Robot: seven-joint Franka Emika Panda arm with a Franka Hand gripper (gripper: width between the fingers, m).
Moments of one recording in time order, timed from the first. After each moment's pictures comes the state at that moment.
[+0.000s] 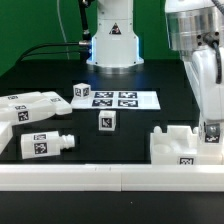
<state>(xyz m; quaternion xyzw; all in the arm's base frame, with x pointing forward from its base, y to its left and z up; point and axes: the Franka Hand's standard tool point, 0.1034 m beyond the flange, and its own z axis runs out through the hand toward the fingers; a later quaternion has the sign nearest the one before) 0.633 0.108 0.070 -0.63 0.77 0.05 0.08</state>
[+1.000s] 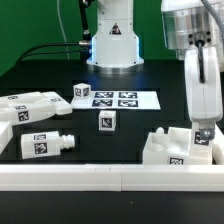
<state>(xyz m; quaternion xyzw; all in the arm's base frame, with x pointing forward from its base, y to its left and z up) 0.636 0.092 0.084 -0.62 0.78 0.04 0.09</state>
